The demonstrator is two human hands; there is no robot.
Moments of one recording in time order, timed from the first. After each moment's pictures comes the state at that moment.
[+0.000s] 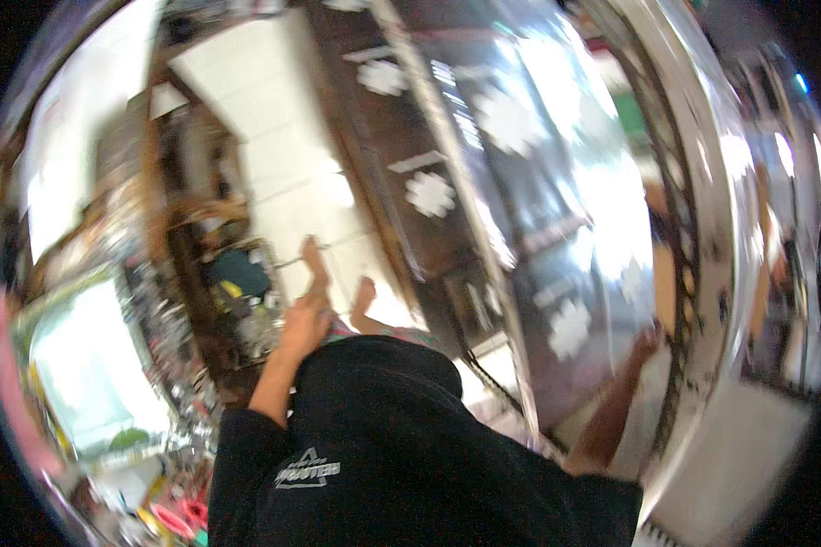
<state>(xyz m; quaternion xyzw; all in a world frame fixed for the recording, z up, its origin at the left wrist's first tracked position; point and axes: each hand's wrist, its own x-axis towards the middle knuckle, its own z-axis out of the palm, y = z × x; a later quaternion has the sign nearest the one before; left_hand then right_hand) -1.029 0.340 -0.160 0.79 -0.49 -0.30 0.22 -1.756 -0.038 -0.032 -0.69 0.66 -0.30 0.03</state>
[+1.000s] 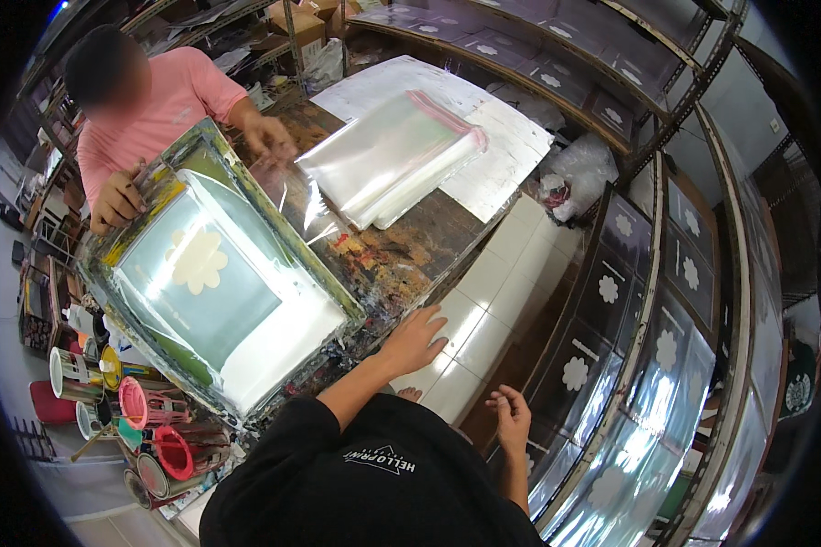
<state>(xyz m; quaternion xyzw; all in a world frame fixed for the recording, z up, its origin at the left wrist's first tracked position) -0.764 0.323 -0.031 0.89 -0.27 -0.03 0.37 -0.937 0.075 -0.065 -0.68 0.20 -0.03 0.70</state>
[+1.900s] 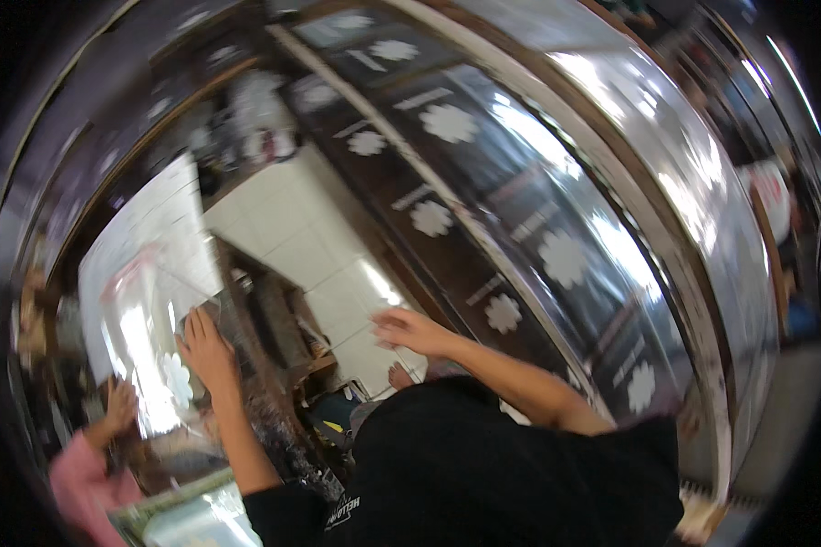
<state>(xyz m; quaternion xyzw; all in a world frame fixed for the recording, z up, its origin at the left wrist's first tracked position) -0.579 0.246 0.008 0.90 -0.39 0.20 -0.02 -0.908 0.033 -0.052 -0.58 0.23 -0.03 0.78</state>
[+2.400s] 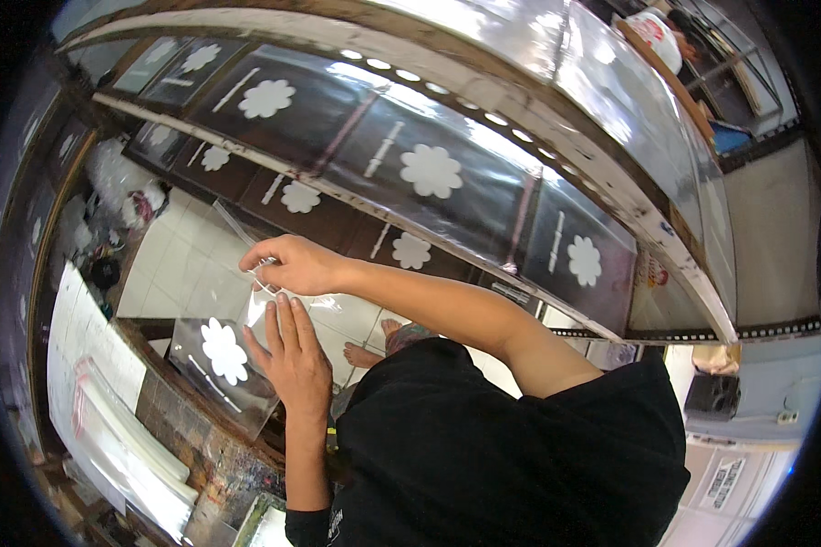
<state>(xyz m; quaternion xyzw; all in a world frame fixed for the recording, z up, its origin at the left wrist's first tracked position) -0.836 0.147 0.045 0.67 -0.72 0.10 0.15 -0.916 -0.019 0.050 -0.71 0.26 -0.20 0.62</state>
